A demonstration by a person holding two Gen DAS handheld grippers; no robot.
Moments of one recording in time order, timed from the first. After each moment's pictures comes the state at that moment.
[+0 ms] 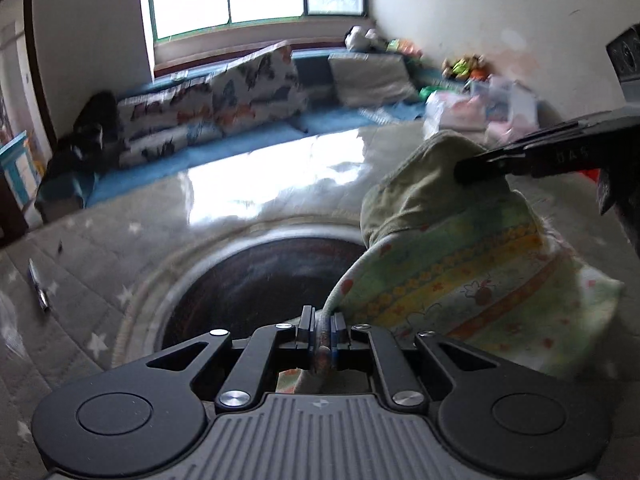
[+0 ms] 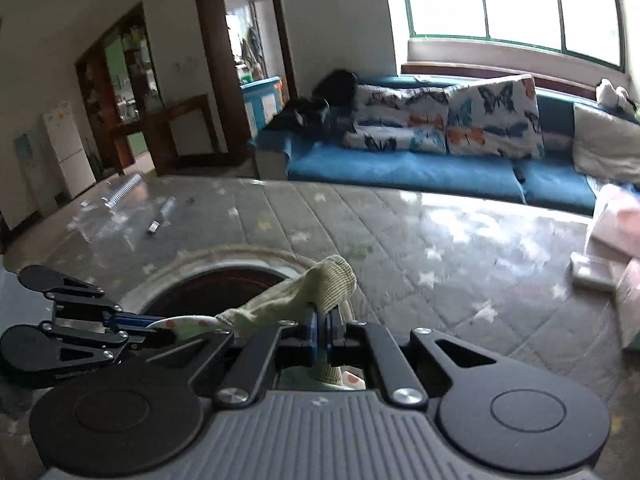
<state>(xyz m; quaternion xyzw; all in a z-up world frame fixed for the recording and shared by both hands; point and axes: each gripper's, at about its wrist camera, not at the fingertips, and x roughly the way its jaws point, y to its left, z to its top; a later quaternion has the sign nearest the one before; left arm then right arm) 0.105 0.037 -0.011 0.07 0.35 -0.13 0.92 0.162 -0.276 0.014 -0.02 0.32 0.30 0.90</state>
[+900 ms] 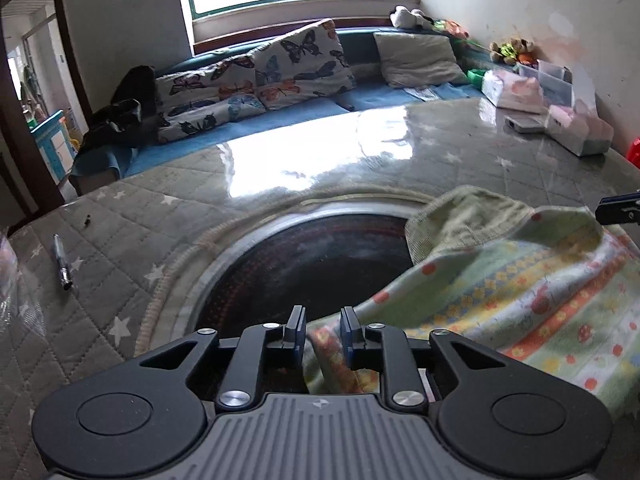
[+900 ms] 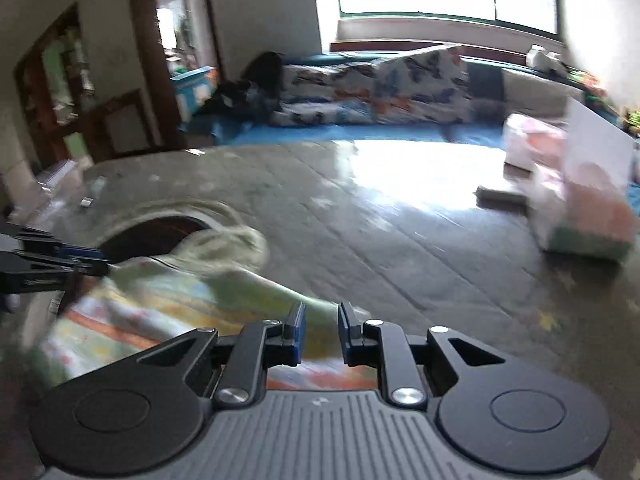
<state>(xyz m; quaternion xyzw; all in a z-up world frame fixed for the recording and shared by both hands) 0.127 0.047 -0.018 0.08 0.37 -0.06 0.92 0.129 -0.334 -0.020 -0.01 0.35 0.23 0.91</state>
